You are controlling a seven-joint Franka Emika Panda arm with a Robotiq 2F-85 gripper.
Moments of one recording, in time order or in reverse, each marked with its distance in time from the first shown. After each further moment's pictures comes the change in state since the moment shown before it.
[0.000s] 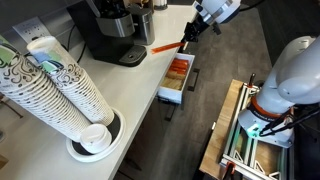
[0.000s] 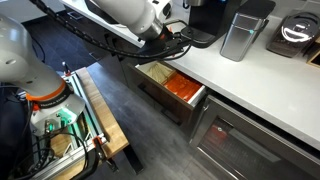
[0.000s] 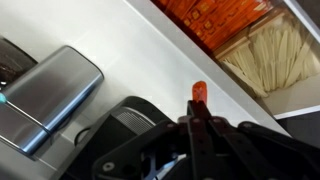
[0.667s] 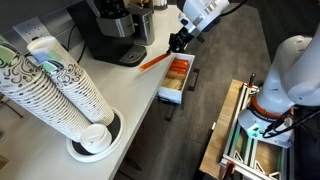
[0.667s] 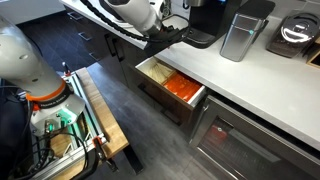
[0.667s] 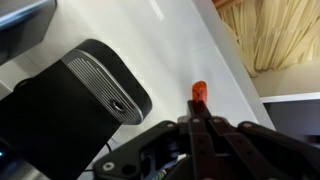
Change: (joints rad) arm 0.204 0.137 0.001 0.077 0.310 -0.018 -0.380
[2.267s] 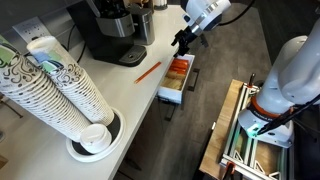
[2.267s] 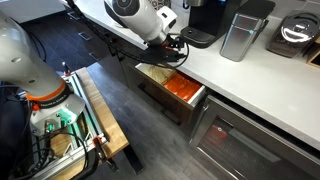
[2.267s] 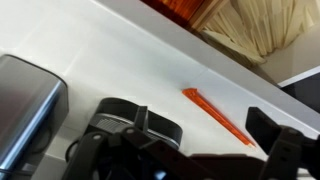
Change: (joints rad) arm -0.131 0.051 0.020 0.022 -0.027 -0.069 0.417
